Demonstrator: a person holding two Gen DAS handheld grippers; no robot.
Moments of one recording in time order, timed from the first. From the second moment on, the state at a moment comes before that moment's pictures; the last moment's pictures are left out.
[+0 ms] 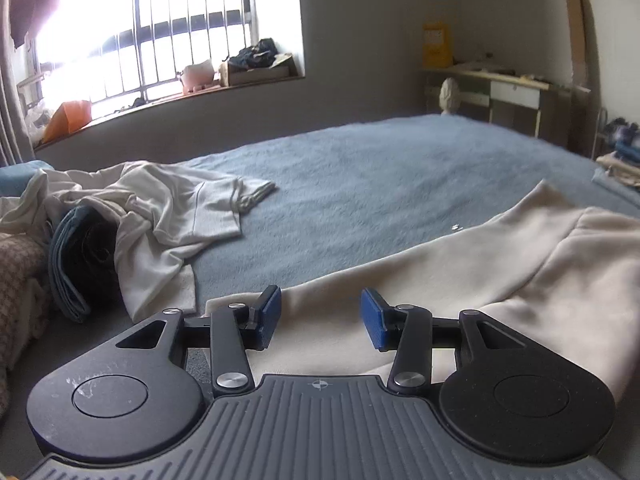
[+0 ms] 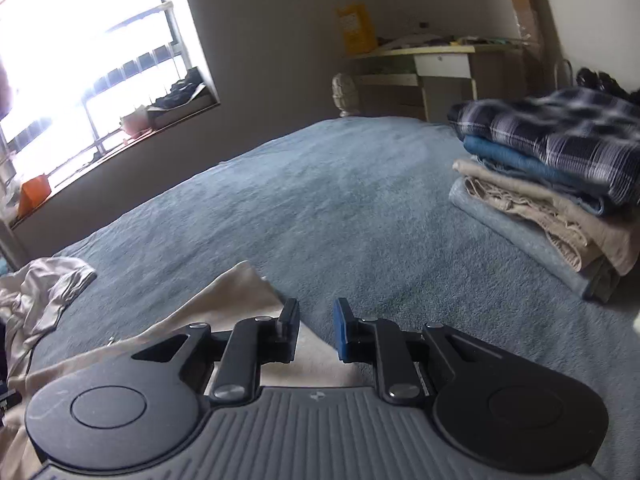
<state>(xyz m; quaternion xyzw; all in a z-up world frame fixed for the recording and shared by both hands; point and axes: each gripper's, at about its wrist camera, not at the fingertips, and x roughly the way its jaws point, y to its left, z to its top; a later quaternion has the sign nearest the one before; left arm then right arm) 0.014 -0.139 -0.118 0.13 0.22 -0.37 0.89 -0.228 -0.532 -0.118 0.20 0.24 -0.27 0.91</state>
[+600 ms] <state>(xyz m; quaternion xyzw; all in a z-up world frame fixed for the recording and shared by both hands) -0.043 -0.104 -0.138 0.18 0.27 -0.39 0.86 -0.237 -0.492 -0.145 0.14 0.31 -0.25 0.91</state>
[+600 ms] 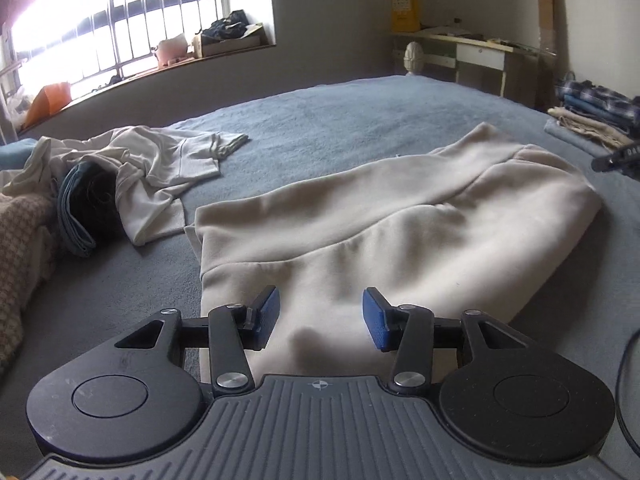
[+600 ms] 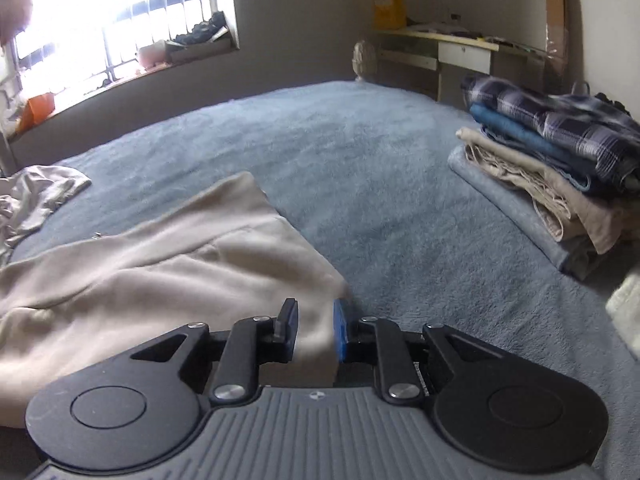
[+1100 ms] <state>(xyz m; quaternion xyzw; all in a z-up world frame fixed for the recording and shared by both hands) -0.038 -0.085 -0.146 0.10 0.29 -0.36 0.88 -0.228 -0.446 -0.155 0.15 0.37 -0.23 0.89</state>
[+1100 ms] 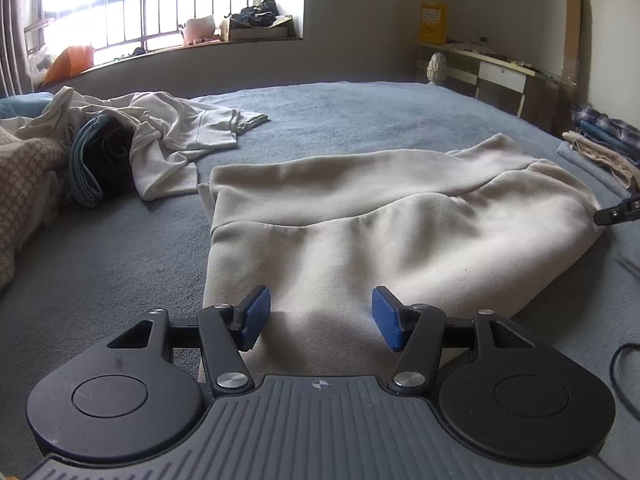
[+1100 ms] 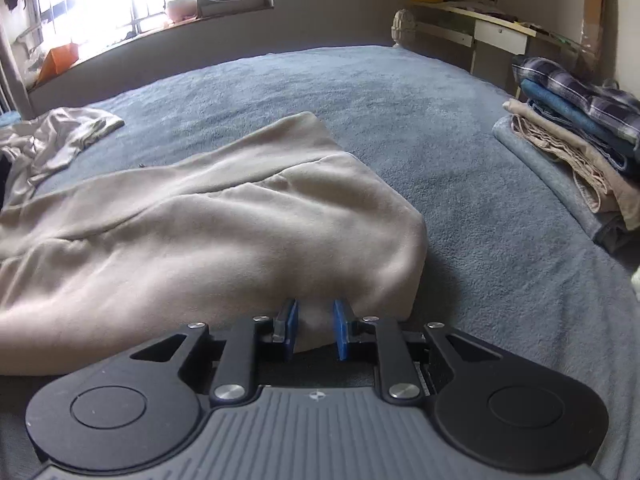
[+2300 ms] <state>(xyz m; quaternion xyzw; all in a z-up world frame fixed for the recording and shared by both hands) -0.052 -0.088 -0.125 0.07 0.34 -0.31 0.89 -0.186 -0.353 -0.180 0.13 0.37 -0.17 0.91</state>
